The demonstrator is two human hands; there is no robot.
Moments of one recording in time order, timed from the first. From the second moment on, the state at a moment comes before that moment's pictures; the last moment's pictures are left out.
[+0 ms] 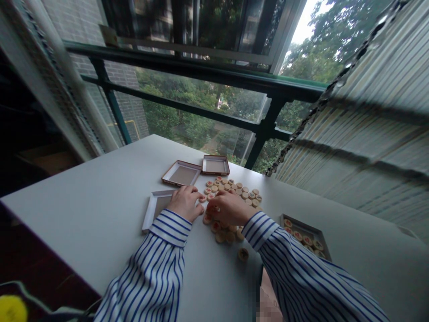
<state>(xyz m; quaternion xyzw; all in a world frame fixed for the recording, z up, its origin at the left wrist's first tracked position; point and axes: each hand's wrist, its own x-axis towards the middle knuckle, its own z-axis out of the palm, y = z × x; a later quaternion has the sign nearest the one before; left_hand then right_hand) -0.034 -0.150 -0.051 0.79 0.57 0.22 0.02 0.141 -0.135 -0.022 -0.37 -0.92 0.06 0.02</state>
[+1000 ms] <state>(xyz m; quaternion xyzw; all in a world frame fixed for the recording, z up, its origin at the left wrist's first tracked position) -0.016 -0.146 -0.048 0.79 0.47 0.38 0.03 0.152 -0.129 -0.011 -0.45 -0.73 0.42 0.31</state>
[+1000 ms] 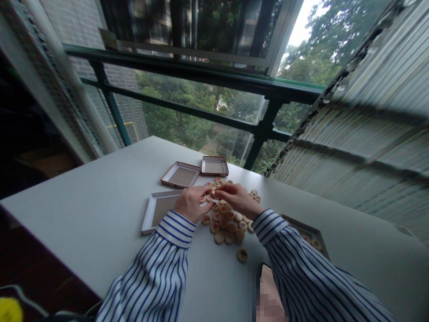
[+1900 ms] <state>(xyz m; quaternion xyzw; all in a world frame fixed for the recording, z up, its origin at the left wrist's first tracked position) -0.016 -0.145 -0.054 0.80 0.53 0.28 0.02 0.166 -0.118 -0.020 -0.49 -0.73 0.36 0.32</state>
